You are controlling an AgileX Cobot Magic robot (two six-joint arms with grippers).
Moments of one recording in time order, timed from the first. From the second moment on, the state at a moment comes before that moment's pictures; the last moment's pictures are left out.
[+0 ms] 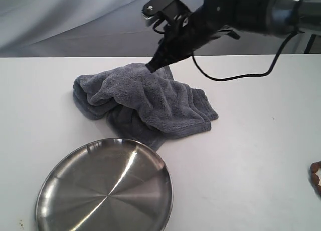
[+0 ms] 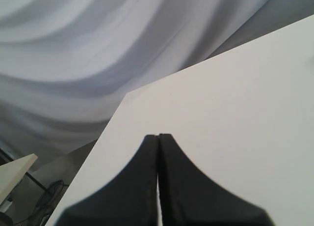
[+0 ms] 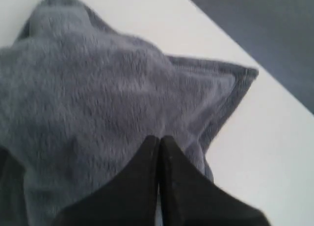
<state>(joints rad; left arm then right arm) 0.19 0.02 0.00 0.61 0.27 -0.07 0.48 2.02 -1.64 0.21 0.54 -0.57</state>
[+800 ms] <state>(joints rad) 0.19 0.02 0.00 0.61 0.27 -0.07 0.49 2.09 -1.65 0.79 0.62 -0.94</state>
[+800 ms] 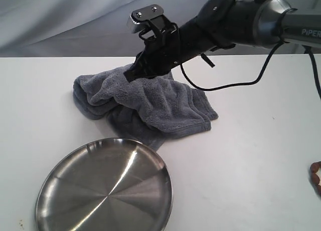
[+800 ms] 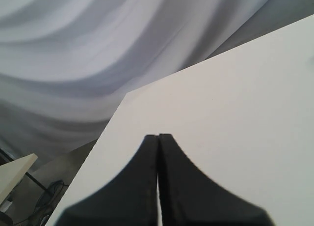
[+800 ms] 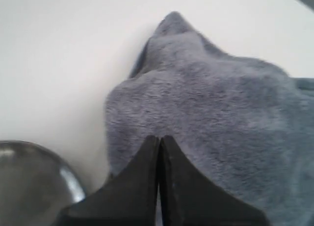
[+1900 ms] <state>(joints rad) 0.19 0.02 0.00 0.61 0.27 -0.07 0.49 2.08 -1.65 0.25 0.66 -0.72</state>
